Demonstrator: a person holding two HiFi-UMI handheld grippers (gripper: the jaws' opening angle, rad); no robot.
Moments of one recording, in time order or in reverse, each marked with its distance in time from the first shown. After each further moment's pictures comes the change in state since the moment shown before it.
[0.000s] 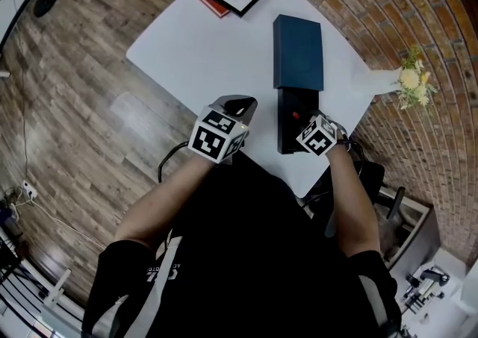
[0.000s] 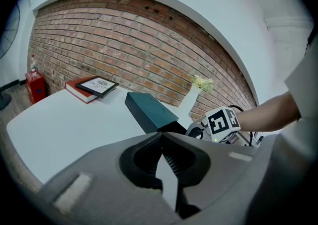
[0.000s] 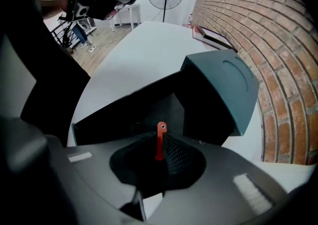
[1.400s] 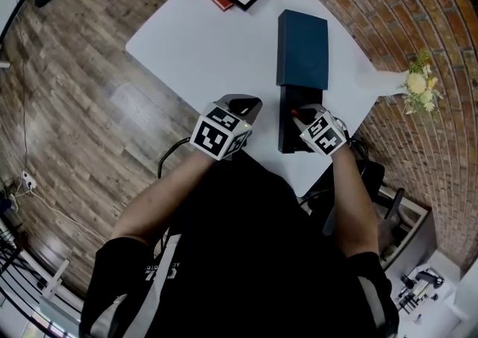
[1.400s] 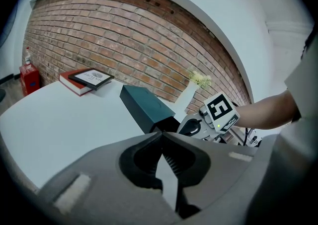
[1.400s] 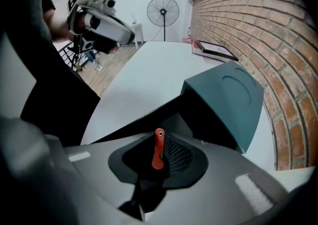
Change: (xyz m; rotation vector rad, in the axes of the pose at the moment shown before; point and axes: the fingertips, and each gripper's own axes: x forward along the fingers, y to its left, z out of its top) left arm 0.013 -0.003 -0.012 -0.022 0.049 -0.057; right arm -0.020 0.003 0.042 0.040 -0.177 0.100
